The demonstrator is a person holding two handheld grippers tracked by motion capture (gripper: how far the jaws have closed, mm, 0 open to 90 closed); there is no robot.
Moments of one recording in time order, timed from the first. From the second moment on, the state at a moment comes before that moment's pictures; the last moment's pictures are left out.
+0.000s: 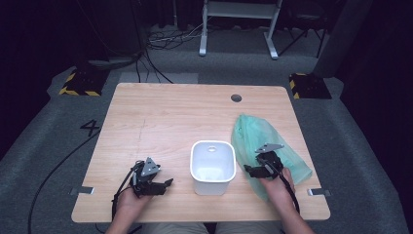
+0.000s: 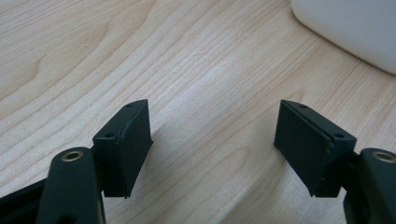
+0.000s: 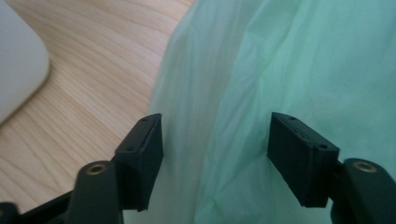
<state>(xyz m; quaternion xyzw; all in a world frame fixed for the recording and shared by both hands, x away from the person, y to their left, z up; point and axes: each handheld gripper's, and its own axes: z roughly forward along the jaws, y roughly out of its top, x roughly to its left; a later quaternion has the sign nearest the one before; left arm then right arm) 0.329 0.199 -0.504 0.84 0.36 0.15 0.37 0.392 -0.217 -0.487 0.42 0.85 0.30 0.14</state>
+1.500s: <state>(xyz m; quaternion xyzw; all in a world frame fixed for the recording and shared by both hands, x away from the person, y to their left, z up) 0.329 0.199 -0.504 0.84 0.37 0.15 0.37 0.348 -0.275 -0.418 0.39 0.84 0.34 0.15</state>
